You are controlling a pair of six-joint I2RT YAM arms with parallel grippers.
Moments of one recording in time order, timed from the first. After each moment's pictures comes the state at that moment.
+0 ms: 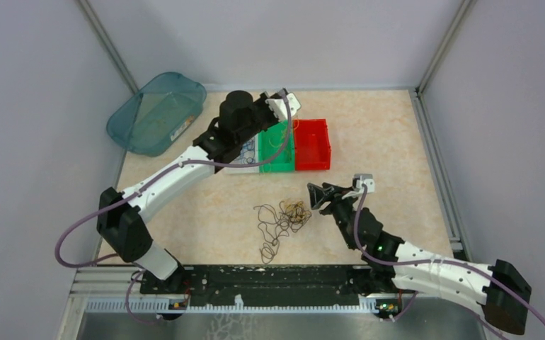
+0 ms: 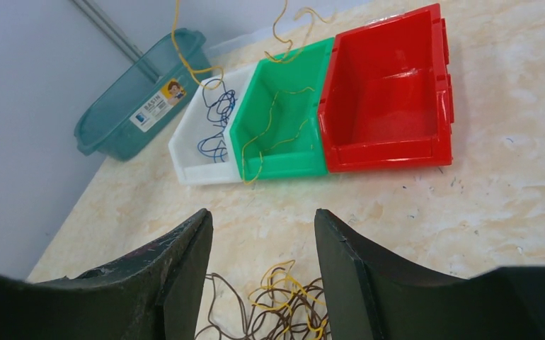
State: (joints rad) left arm -0.73 1.57 1.41 0.06 -0.07 0.67; right arm 1.03 0.65 0.19 0.48 0.69 0.50
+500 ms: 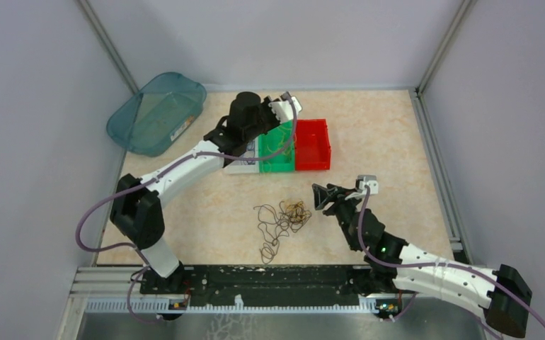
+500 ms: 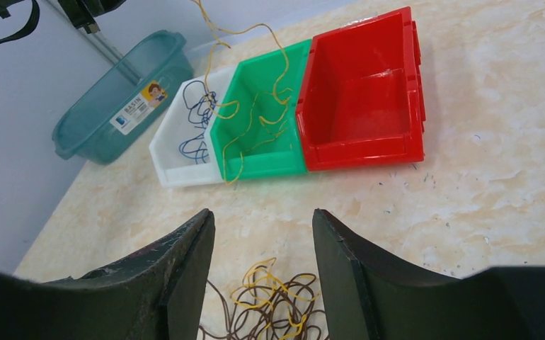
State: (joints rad) left arm -0.69 1.69 1.41 0.05 -0.06 0.67; right arm 1.03 0.57 0.19 0.39 0.74 0.49
